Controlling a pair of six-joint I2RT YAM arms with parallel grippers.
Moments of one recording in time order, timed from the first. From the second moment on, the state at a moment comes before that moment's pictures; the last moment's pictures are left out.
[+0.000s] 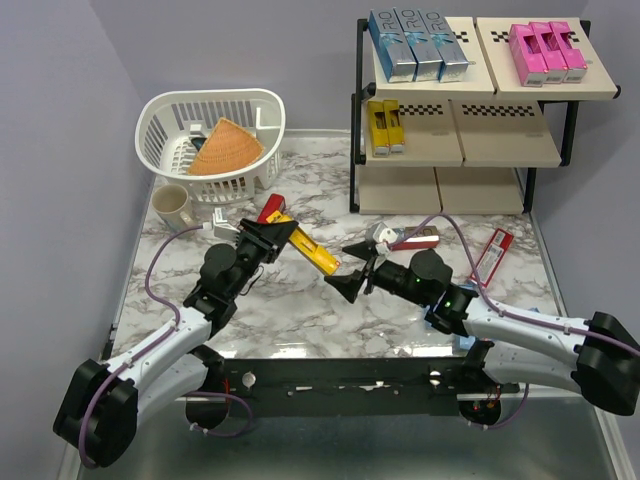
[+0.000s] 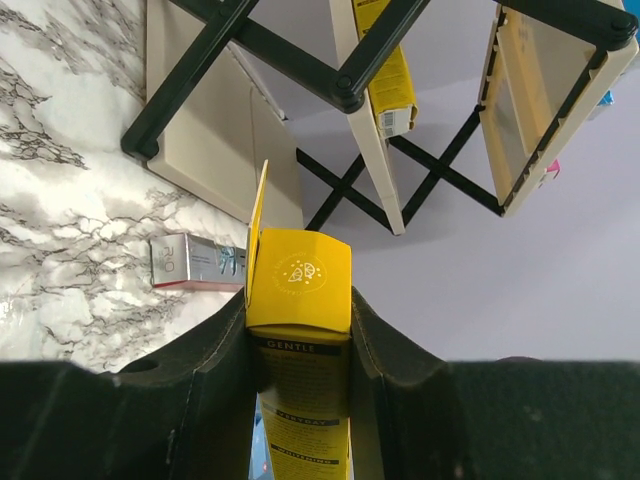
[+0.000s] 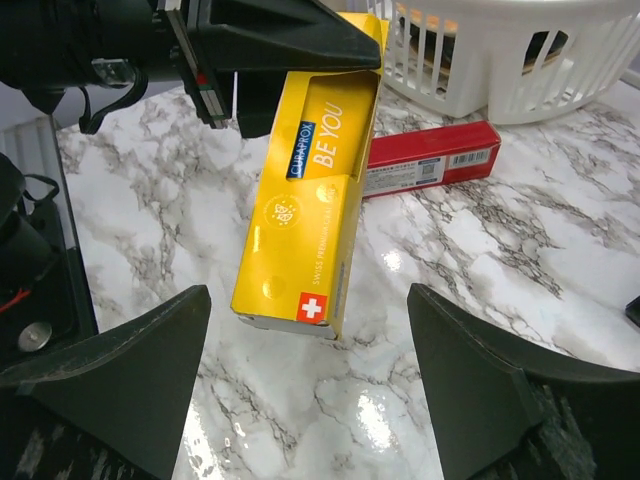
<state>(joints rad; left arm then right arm) -0.51 0.90 0.33 0.56 -0.02 -1.31 0.94 1.06 0.49 0.54 -0.12 0.05</state>
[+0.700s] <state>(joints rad) -0.51 0.89 0.33 0.54 -0.03 -1.36 1.05 1.16 0.51 0.60 0.08 -0.04</state>
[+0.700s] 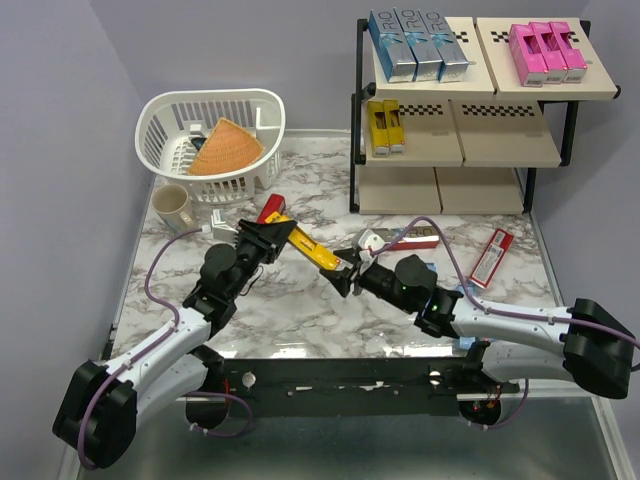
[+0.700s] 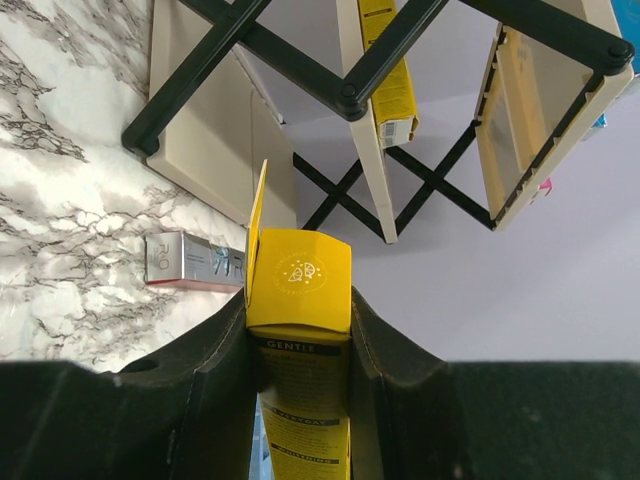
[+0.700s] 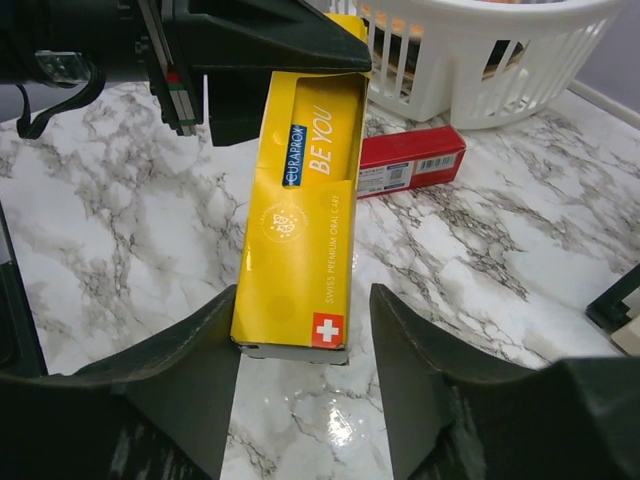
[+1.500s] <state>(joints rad) -0.51 0.68 0.52 0.15 -0.30 -0.98 1.06 1.03 0.57 0.32 0.30 0.05</state>
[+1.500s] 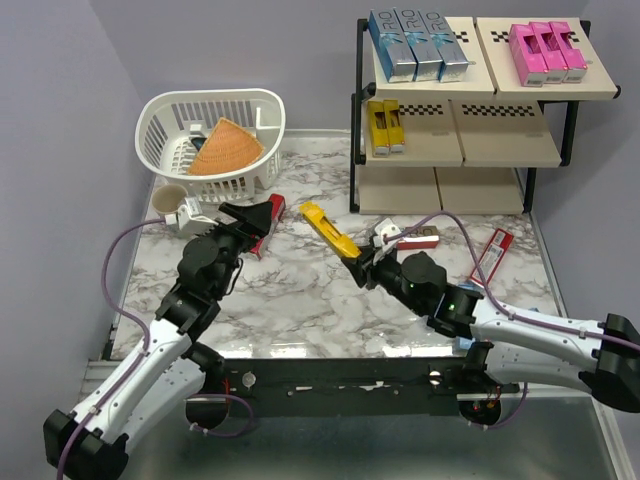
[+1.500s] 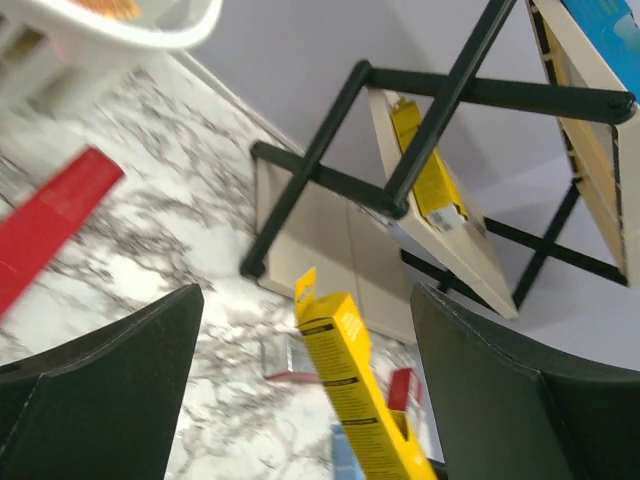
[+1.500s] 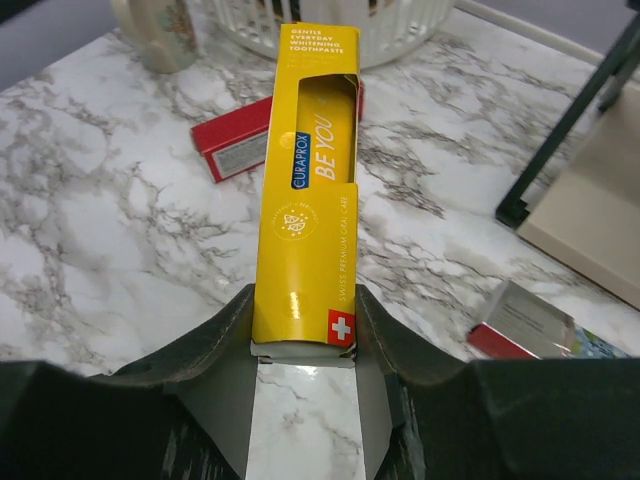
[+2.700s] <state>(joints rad) -0.50 0.66 0.73 -0.11 -0.41 -0.16 0.57 0.95 1.00 -0.32 0.54 0.08</state>
